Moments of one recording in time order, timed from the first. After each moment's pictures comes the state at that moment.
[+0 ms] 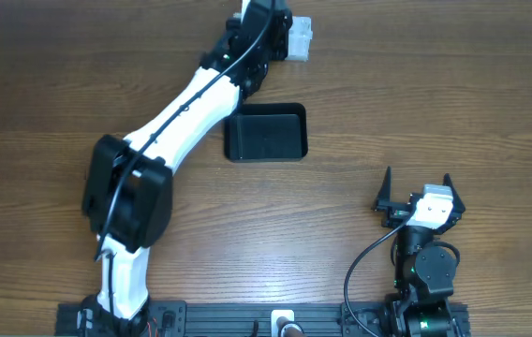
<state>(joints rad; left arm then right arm) -0.52 2.14 1.75 -0.26 -0.35 -0.32 0.10 0.01 0.01 -0.04 0.27 -0.06</state>
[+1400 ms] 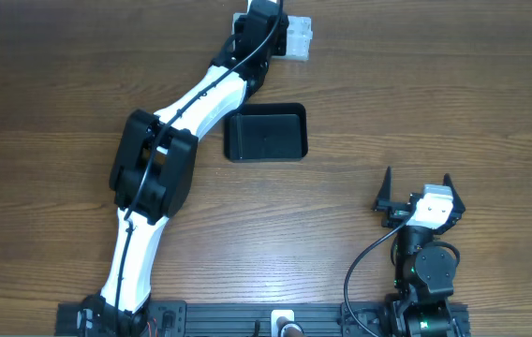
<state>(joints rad) -0.48 2.35 1.83 0.01 -0.29 -0.25 0.10 0.01 0.01 -0.04 0.27 -0.06</state>
